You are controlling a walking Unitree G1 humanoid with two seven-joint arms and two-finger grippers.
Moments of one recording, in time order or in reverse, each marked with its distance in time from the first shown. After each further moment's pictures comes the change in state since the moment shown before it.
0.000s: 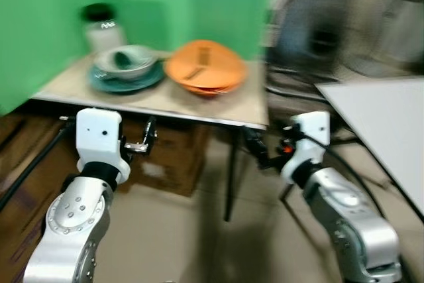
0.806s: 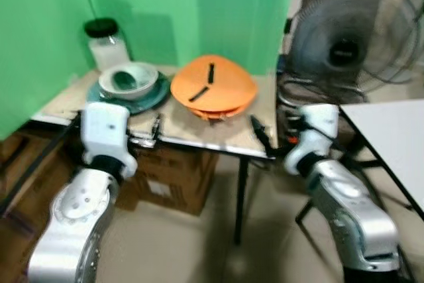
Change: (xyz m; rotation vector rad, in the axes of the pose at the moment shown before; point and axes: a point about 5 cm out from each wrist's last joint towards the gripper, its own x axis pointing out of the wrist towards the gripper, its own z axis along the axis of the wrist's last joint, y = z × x) left arm 0.008 -0.009 0.006 -0.015 -0.025 -0.089; right arm 0.005 -0.020 0.006 0.005 -0.054 -0.101
